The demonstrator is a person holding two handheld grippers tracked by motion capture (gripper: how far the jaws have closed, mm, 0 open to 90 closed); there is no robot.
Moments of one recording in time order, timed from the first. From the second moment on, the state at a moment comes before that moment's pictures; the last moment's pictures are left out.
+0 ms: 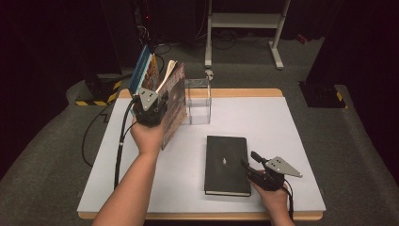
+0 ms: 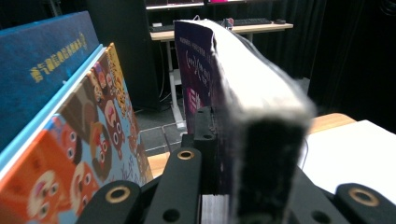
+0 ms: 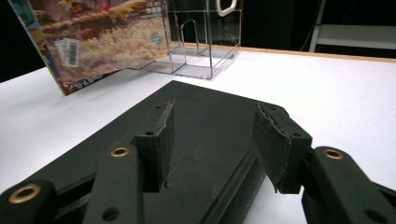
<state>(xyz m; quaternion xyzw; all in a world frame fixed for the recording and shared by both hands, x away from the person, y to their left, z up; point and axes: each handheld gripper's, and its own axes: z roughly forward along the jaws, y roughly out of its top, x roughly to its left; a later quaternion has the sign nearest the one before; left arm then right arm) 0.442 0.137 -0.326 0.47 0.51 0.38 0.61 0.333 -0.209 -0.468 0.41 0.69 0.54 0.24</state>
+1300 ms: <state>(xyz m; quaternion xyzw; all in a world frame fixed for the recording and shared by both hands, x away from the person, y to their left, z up) 0.524 0.122 -0.340 0.44 0.53 0.42 0.58 0.334 -0.205 -0.468 0.40 0.69 0.55 0.24</state>
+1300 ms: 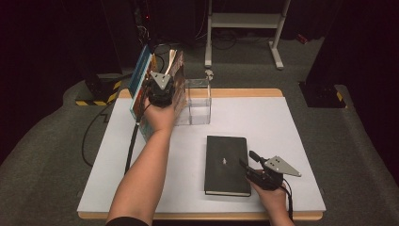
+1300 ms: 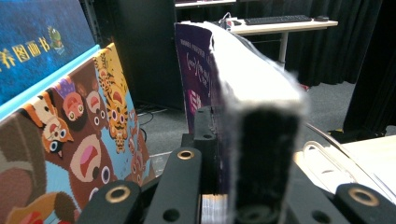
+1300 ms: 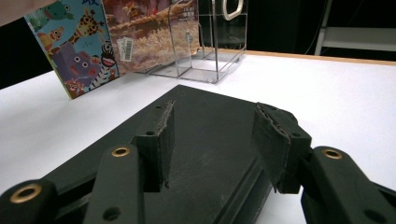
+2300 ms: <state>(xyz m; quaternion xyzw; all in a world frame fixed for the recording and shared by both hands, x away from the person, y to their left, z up) 0.533 0.118 -0.347 0.44 0.53 0.43 0.58 0.335 -0.206 -0.469 0.40 0.69 0.55 0.23</state>
